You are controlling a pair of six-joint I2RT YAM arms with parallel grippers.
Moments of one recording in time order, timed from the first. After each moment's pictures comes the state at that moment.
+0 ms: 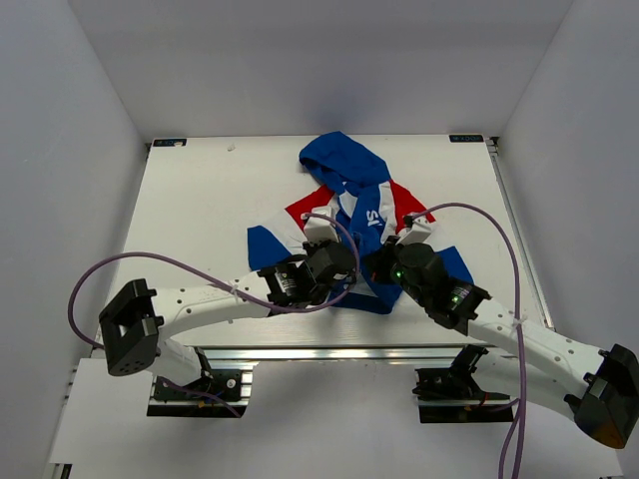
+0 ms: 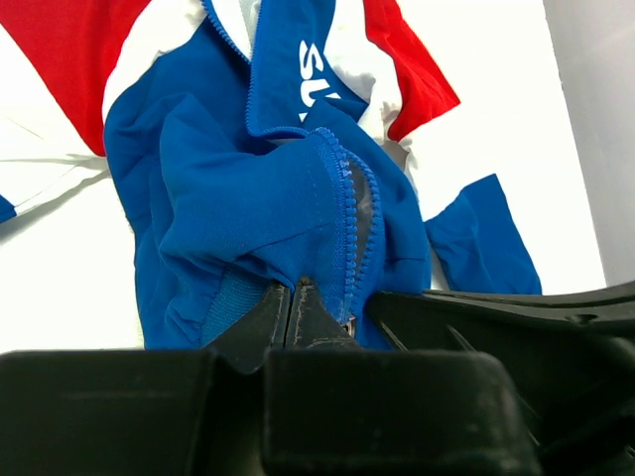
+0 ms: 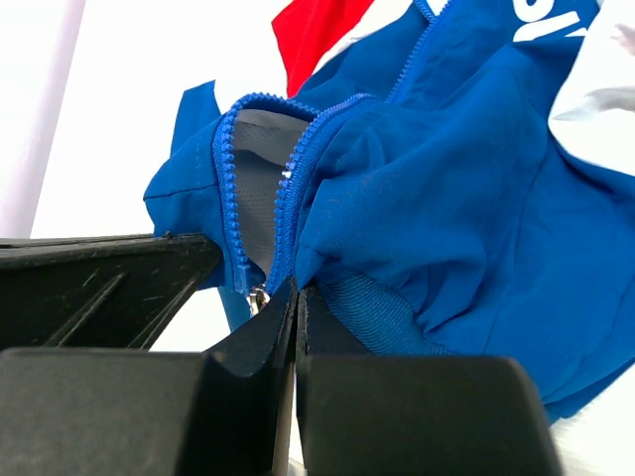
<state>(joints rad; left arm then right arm) -1.16 1.44 1.04 -0.17 -0.73 -0.87 0.87 0.92 0.59 -0.07 0.29 0.73</state>
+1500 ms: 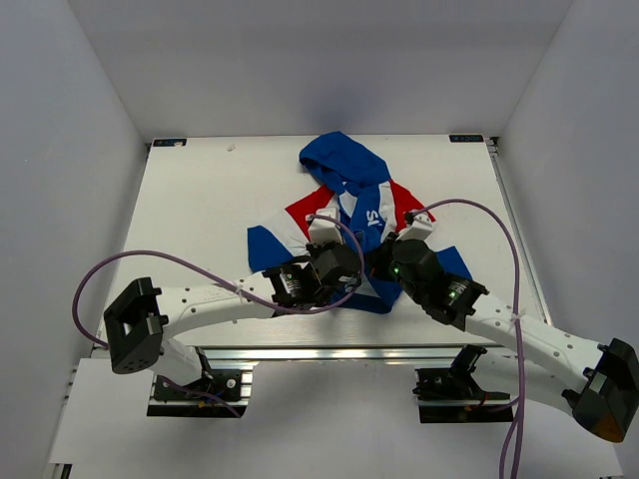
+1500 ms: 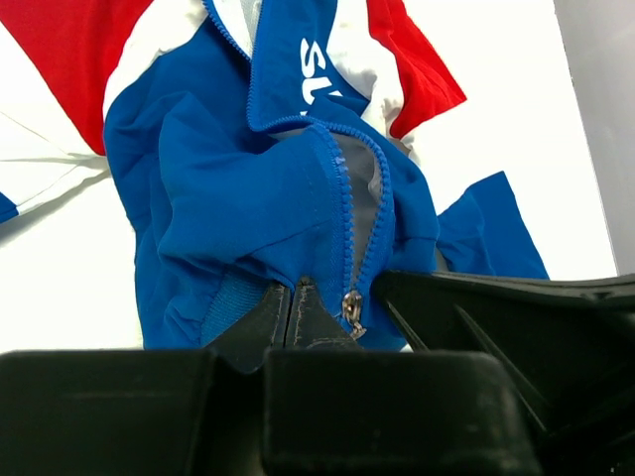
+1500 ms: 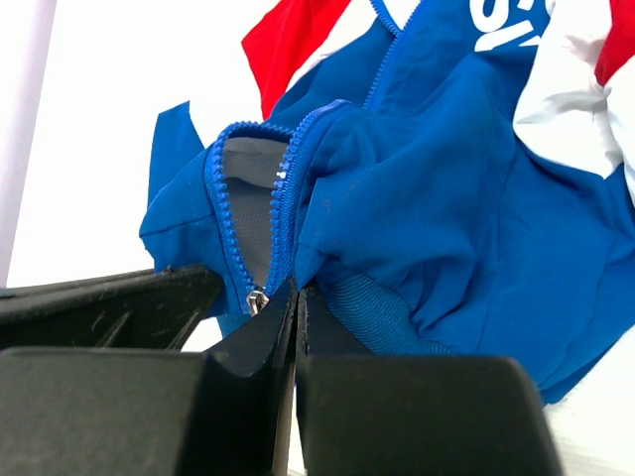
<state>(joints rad) -1.18 1.47 1.07 -0.19 -0.76 -0.87 0.89 0.95 0.65 -0.15 0.38 0.77</state>
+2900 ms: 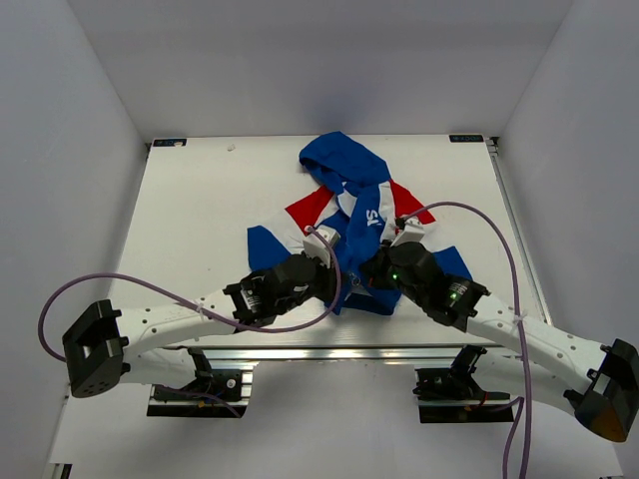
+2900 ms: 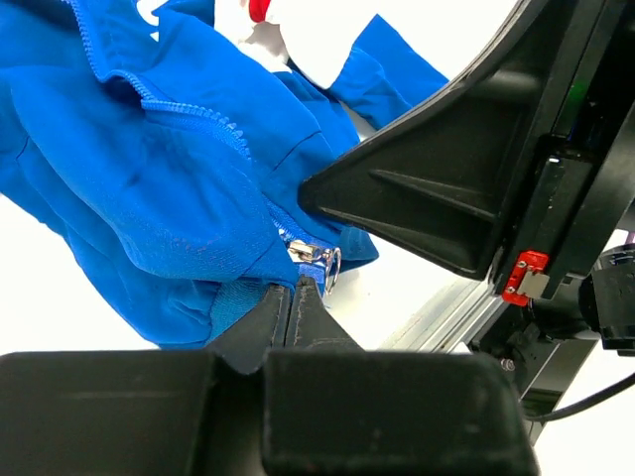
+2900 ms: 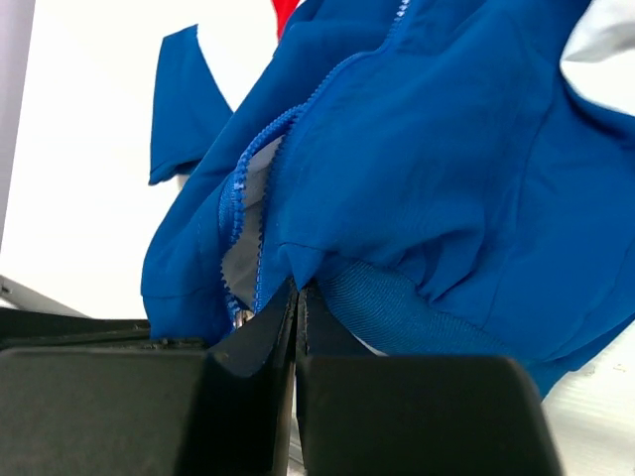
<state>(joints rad) -1.12 1.22 0.75 0.09 -0.24 -0.50 0.91 0.95 0.67 -0.24 0.29 0.77</state>
